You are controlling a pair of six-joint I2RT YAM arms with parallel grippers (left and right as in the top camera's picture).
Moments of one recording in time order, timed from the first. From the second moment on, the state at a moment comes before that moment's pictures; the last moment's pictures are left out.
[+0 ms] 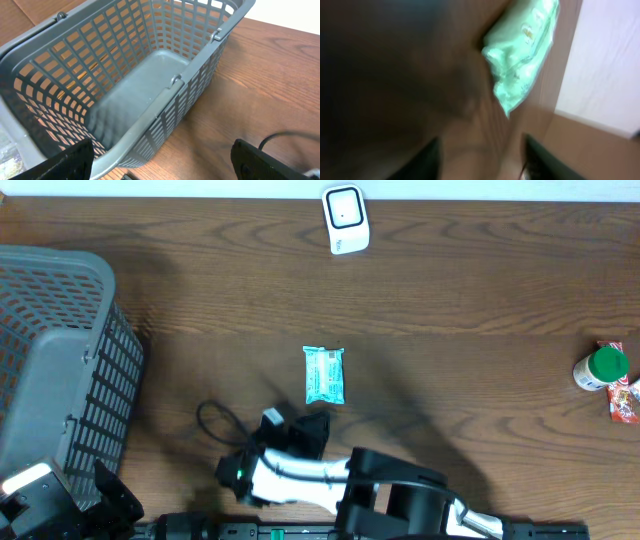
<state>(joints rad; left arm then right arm) 0.08 0.46 1.34 -1.47 -0.45 -0.18 1.31 2.22 1.43 -1.13 0.90 0.40</state>
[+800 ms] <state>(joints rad) 0.08 0.46 1.34 -1.47 -0.45 -0.18 0.82 2.19 1.69 -1.06 0.26 0.30</state>
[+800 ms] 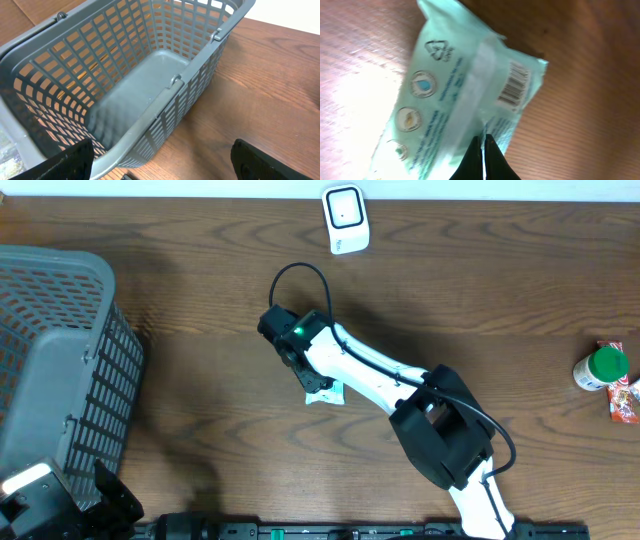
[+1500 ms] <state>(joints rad) 0.08 0.46 1.34 -1.47 -0.45 -0.18 0.81 2.10 1.52 -0.91 0.06 0.36</state>
